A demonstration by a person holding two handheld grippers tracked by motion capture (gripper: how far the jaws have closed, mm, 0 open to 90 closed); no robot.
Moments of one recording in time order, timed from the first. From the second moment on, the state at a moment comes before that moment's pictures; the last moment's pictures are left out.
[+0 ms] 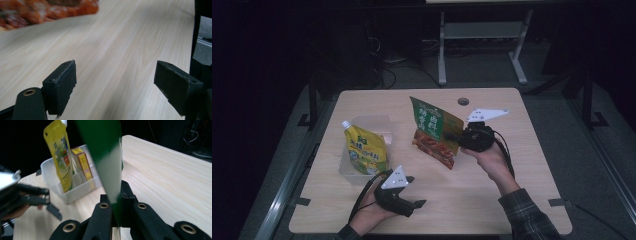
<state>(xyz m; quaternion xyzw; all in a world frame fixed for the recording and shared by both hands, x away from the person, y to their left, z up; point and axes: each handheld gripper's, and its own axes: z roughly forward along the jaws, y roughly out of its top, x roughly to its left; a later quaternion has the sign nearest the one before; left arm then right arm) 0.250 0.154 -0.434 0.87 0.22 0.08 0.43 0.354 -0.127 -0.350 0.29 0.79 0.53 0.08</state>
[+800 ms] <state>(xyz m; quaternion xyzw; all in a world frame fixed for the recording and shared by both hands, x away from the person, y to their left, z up) 0.247 0.173 -0.439 0.87 0.21 0.07 0.43 0.419 -0.027 -0.312 0.26 0.79 0.55 0.07</state>
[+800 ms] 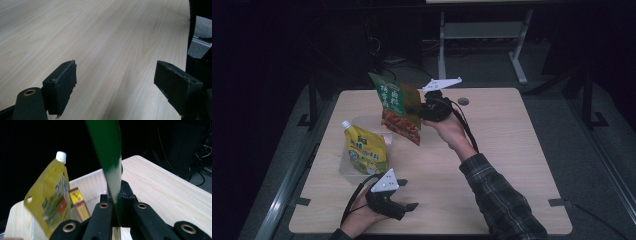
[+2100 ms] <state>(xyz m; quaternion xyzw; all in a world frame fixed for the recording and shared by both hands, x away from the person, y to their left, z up) 0.252 0.164 -0.439 0.88 0.19 0.05 0.44 0.447 0.079 -0.364 0.26 0.81 0.53 0.07</state>
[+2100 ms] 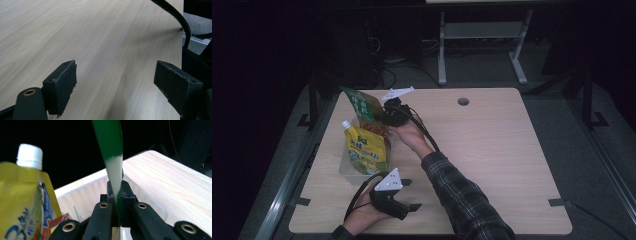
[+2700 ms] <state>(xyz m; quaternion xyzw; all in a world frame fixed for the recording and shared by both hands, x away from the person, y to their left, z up) 0.252 0.163 -0.439 0.88 0.19 0.04 0.44 0.437 0.052 -0.359 0.26 0.81 0.52 0.08</state>
